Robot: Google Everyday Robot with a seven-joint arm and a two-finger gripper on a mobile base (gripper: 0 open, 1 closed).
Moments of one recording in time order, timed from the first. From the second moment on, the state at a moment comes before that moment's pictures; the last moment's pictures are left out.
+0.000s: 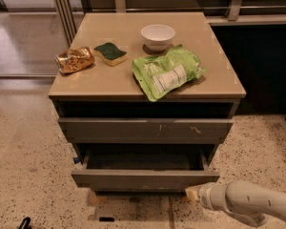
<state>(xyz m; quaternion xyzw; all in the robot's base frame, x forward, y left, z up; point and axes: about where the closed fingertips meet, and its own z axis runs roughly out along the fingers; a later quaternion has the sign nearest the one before) 0.465 -0.192 0.398 -0.20 0.92 0.18 0.28</state>
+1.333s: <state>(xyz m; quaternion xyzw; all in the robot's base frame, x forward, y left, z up) 0.554 -0.163 0.406 -0.29 0.89 0.21 0.29</state>
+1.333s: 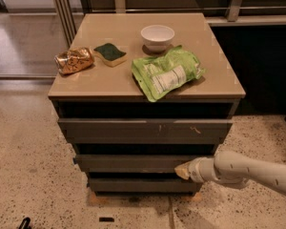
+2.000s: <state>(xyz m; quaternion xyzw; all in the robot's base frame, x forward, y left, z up) 0.566 -0.160 0.400 -0.31 0.88 0.22 0.29</state>
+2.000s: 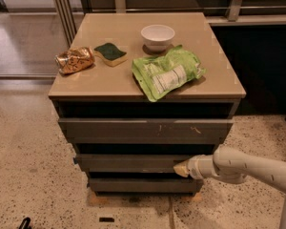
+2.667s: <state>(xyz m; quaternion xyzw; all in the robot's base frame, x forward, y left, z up) 0.456 -0.180 0.404 -0.23 0.90 0.26 0.25</state>
